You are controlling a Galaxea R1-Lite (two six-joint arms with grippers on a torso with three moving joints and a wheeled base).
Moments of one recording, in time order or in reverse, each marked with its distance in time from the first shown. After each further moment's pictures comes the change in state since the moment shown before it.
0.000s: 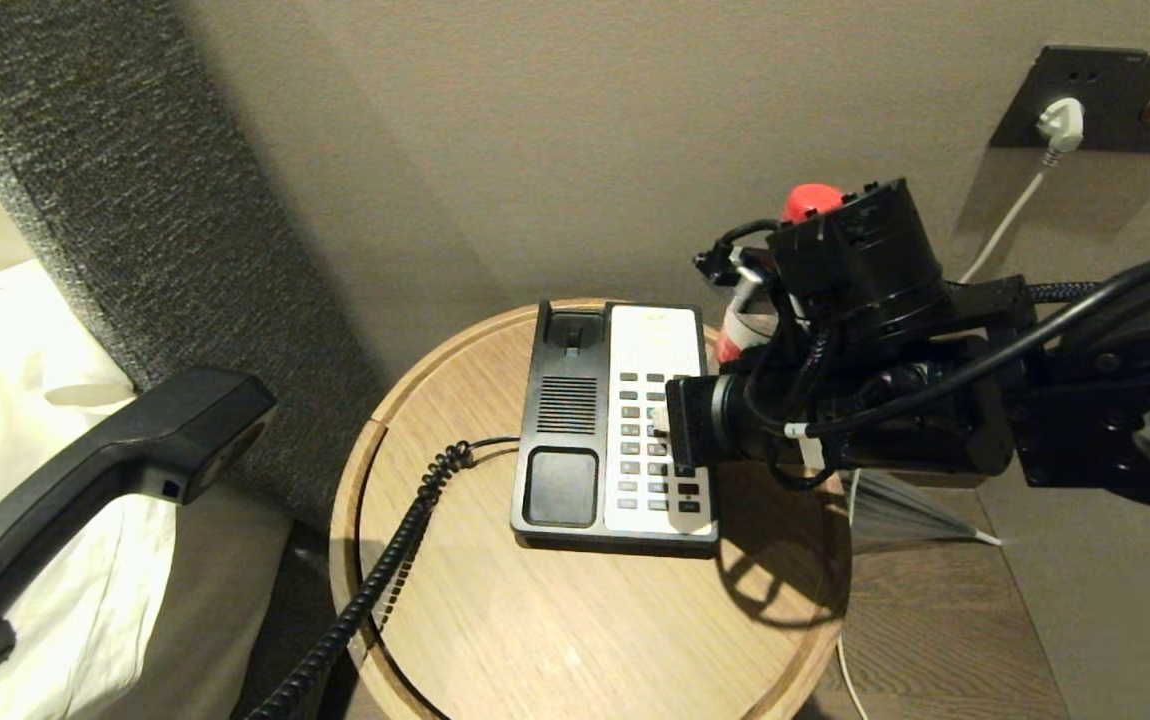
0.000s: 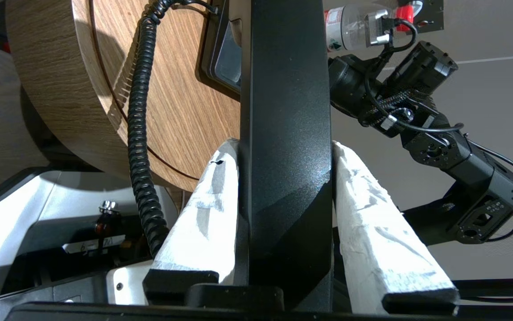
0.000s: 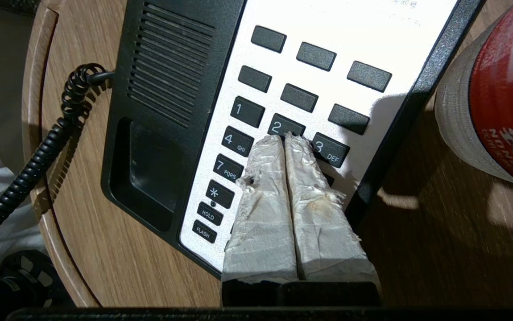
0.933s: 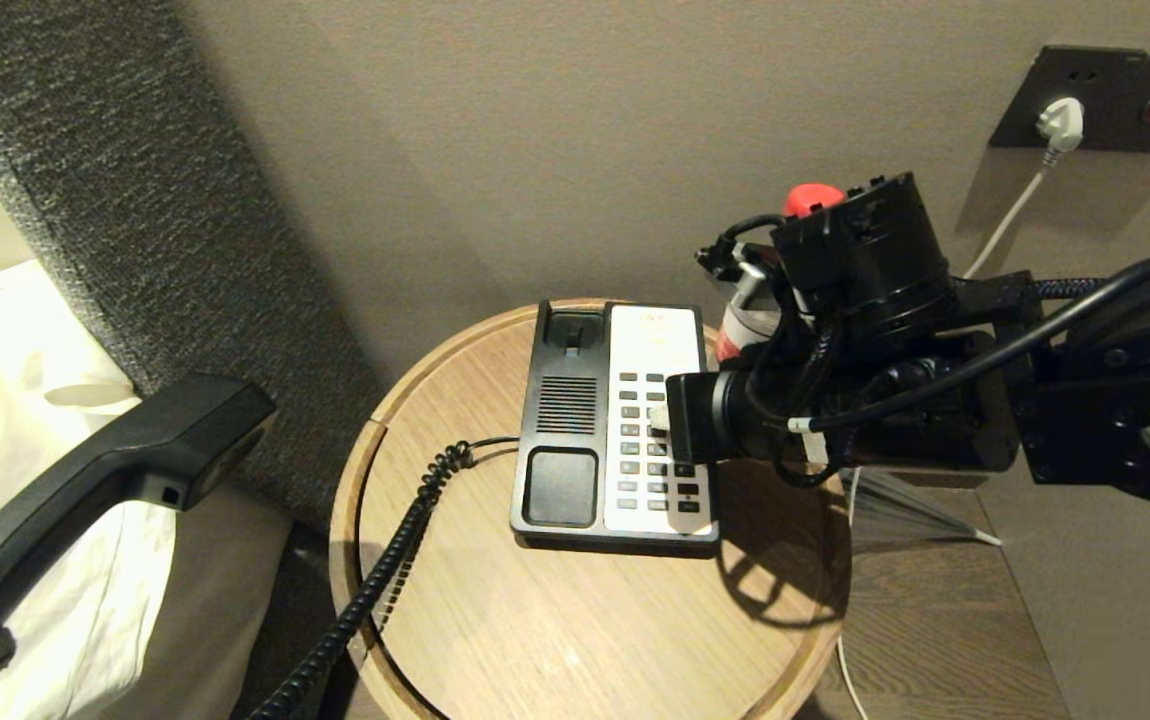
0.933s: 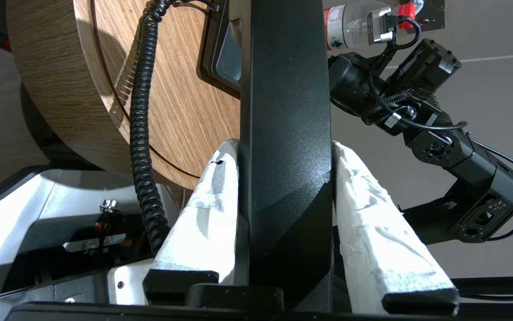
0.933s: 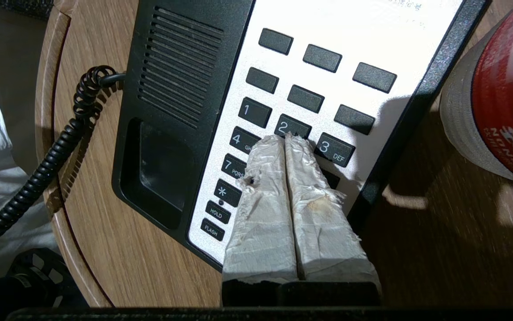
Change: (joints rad) left arm 0.000 -0.007 0.008 0.000 -0.001 0.000; right arm 0.000 -0.005 -0.003 0.000 0.020 0.013
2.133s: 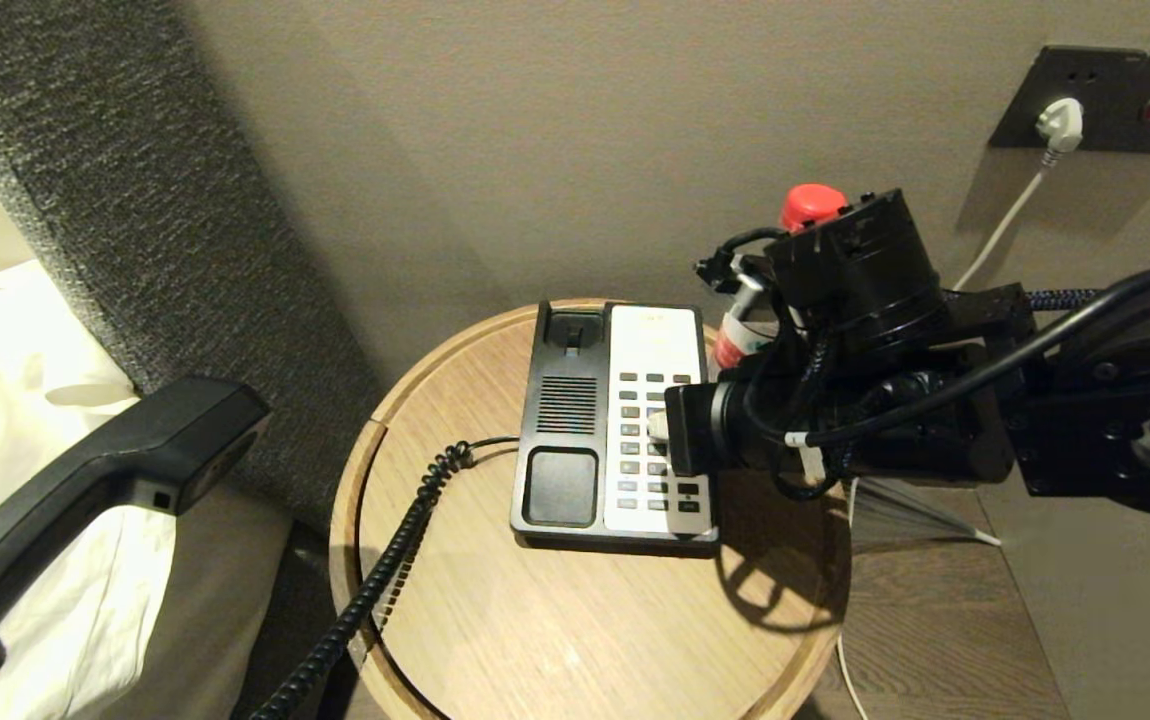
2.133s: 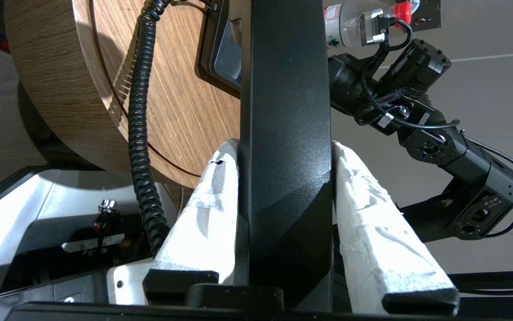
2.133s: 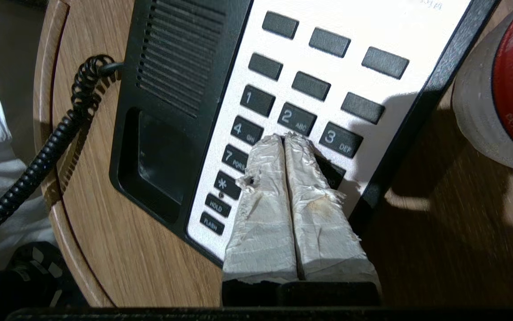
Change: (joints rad) left arm 0.000 -0.016 0.007 0.000 -0.003 -0.002; right arm 0.000 0.004 0.017 0.008 0.000 -0.001
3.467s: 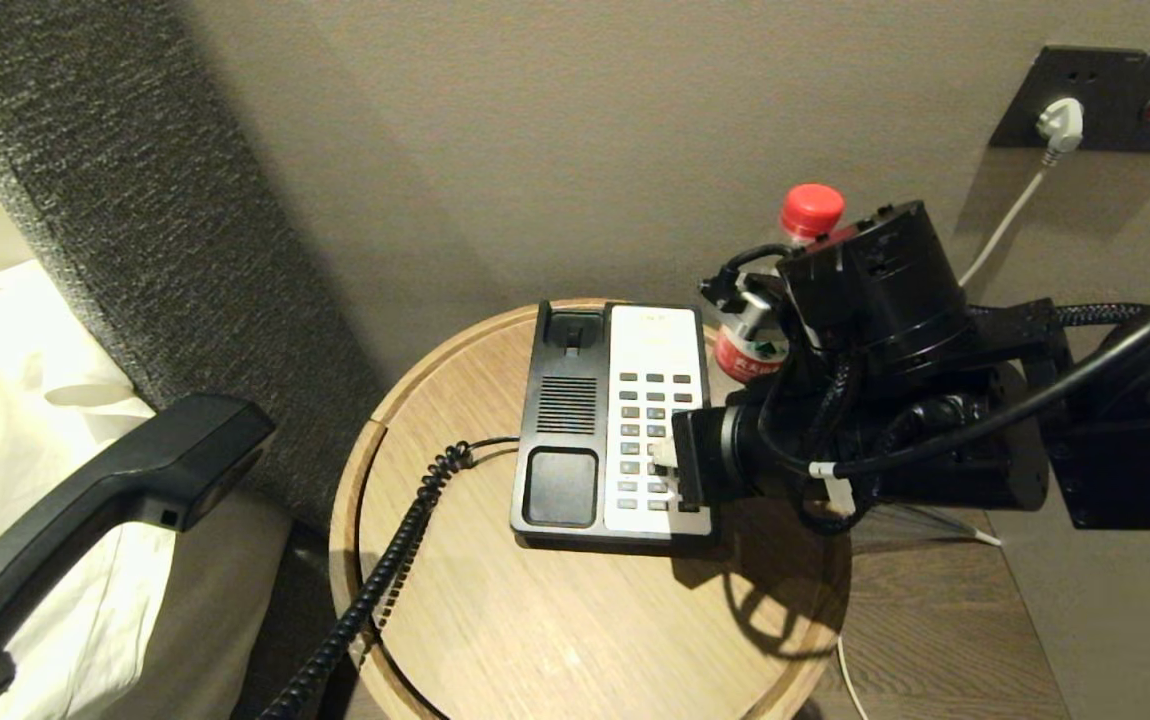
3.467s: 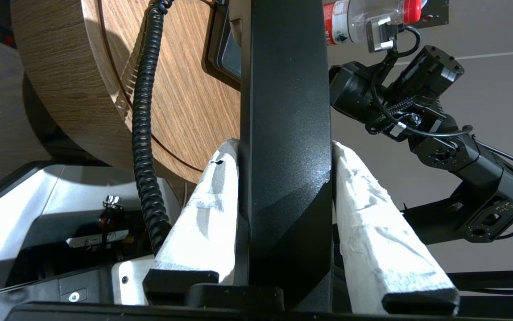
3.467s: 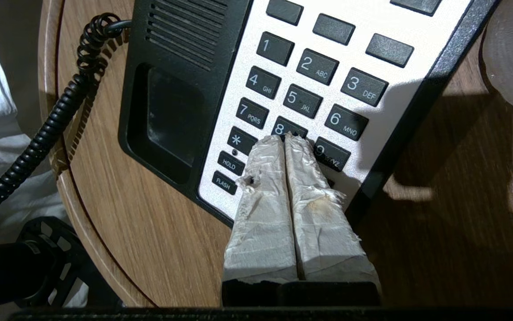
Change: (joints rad) left arm 0.000 -0.011 0.024 0.000 0.000 0.002; right arm 0.031 -0.036 0.046 0.008 0.024 0.015
